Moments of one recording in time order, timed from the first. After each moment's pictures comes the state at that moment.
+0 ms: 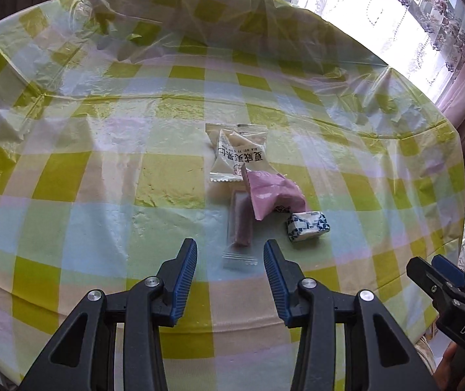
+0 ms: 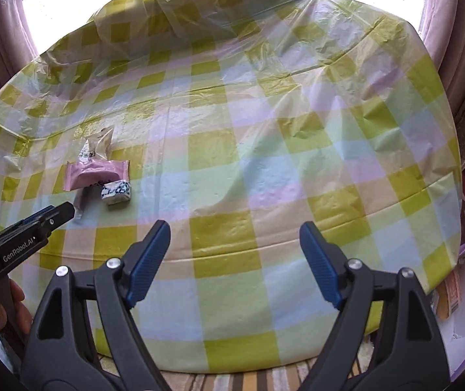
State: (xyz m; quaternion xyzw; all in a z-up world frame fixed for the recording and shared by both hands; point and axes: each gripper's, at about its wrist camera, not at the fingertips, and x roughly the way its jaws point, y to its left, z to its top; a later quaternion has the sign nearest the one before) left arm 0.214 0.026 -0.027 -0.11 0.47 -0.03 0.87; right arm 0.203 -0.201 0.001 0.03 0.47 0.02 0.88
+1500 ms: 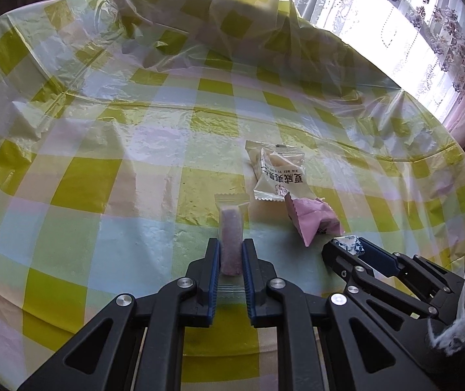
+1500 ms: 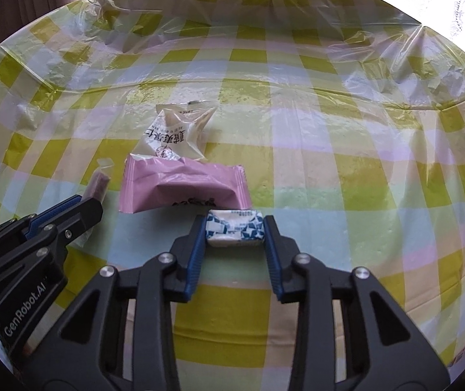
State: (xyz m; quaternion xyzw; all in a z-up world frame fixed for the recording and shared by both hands) left arm 0.212 0.056 -0.034 -0.13 0.43 -0.02 0.89; right arm 0.247 -0.087 -0.039 -0.05 0.47 0.10 0.88
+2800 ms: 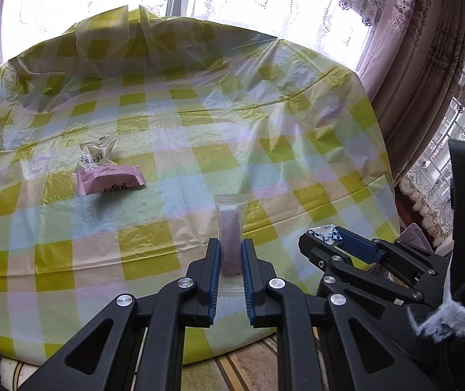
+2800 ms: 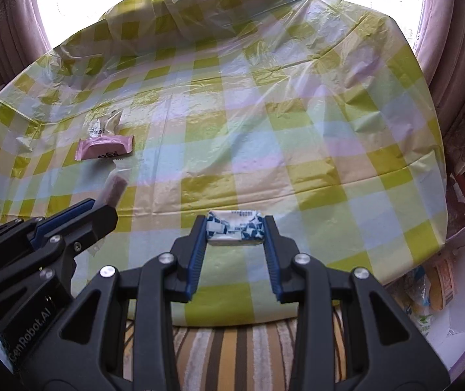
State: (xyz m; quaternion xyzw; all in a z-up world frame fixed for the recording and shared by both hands) left arm 0.131 -0.113 0.021 -0.03 0.43 -0.17 0.89; right arm 0.141 -0.249 0.008 0.03 0.46 0.02 0.89
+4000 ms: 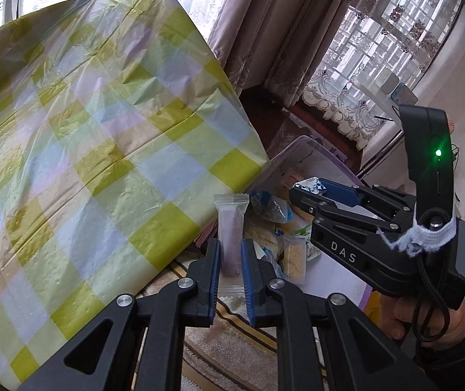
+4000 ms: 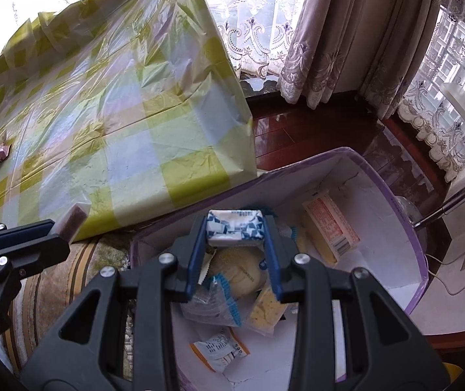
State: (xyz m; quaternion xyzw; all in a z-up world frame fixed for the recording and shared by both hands) left arm 0.093 -0.289 0.010 0.07 0.49 -0.40 0.77; right arm 0.068 -0.440 -0.005 0.06 0.49 -0.15 0.86
